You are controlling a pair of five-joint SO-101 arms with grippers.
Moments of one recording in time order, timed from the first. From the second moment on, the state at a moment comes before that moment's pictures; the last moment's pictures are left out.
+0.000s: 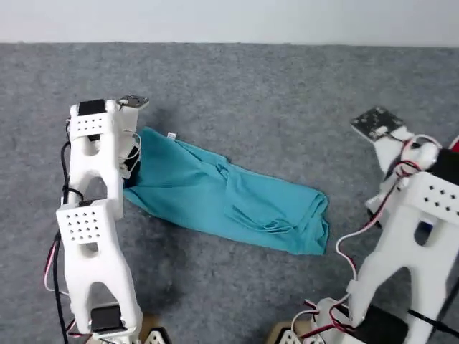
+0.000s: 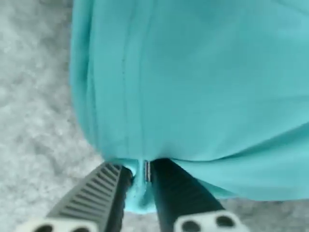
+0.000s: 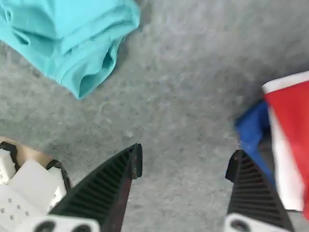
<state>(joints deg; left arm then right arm) -12.9 52.2 -38.0 99.5 -21.7 25.2 -18.9 9.9 99.1 54.3</state>
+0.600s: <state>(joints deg) 14.2 16.5 -2.9 99.2 -21.6 39.0 -18.9 22.2 89.2 54.3</state>
